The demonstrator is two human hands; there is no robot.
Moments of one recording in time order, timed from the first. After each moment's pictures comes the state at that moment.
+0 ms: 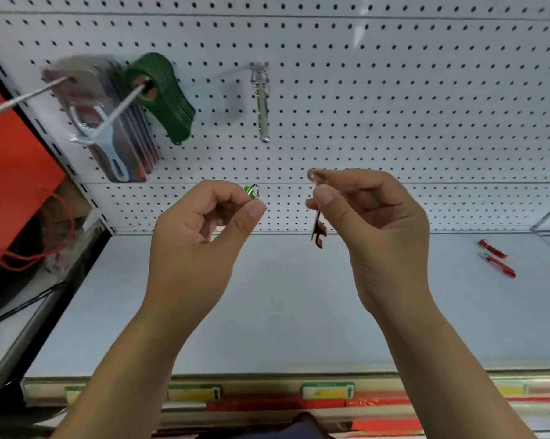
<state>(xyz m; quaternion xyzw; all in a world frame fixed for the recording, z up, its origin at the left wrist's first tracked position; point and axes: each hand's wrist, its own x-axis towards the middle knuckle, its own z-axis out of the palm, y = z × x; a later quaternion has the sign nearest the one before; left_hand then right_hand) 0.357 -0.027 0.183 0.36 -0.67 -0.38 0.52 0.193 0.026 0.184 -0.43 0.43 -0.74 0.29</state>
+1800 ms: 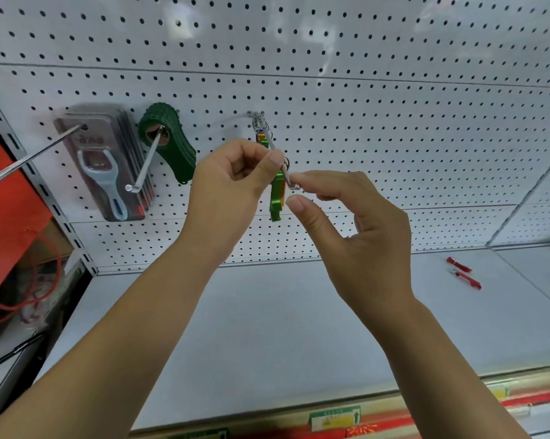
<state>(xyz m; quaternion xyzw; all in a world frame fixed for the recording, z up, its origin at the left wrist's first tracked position) 0.338 -0.099 0.232 0.26 -0.65 -0.47 0.53 0.227 0.009 0.212 -0.60 0.51 -0.61 -0.06</state>
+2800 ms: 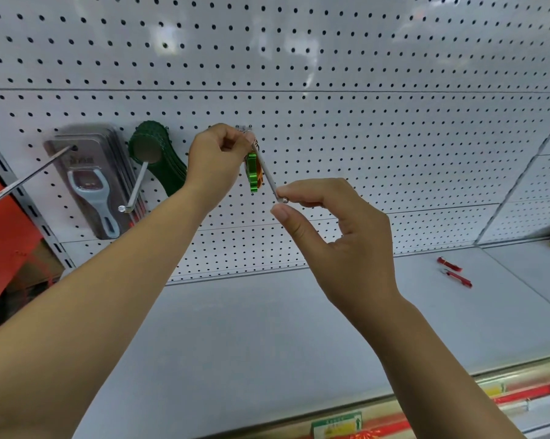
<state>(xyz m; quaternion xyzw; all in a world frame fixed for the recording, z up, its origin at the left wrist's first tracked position) 0.307 -0.205 0.235 0.32 -0.72 -0.36 0.50 0.231 0.008 0.218 -0.58 0.54 -0.60 -0.06</state>
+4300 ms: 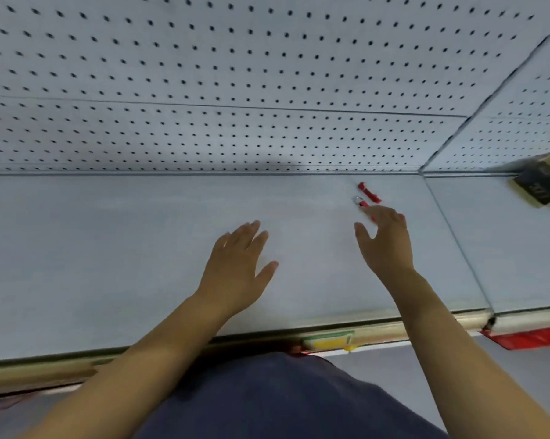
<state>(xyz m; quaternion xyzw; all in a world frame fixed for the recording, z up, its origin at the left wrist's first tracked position) 0.047 0.017 -0.061 0.40 -0.90 -0.19 0.04 -0.220 0.101 -0.037 -0.43 0.87 -0.22 0.07</state>
